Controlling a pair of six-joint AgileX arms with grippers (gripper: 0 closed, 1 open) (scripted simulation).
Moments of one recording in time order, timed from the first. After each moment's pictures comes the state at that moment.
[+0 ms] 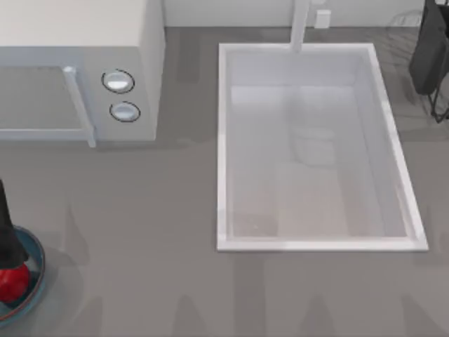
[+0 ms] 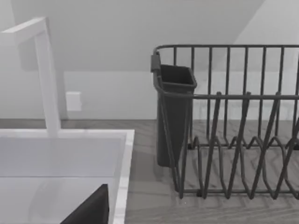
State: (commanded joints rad) left arm 0.00 0.00 0.00 0.00 0.00 0.00; right arm 0.00 0.00 0.00 0.00 0.00 0.00
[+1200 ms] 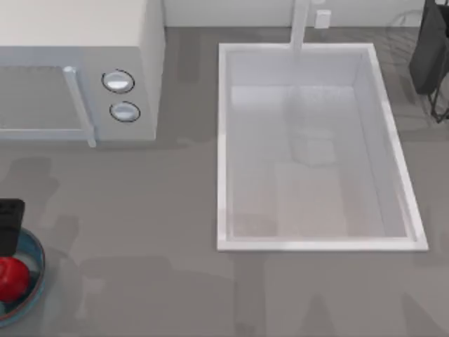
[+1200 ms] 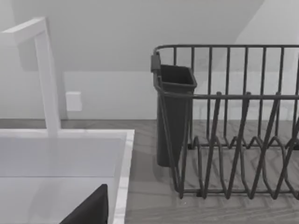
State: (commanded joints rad) left arm 0.09 1.29 0.85 -0.96 0.00 0.11; right arm 0.00 0.00 0.00 0.00 0.00 0.00
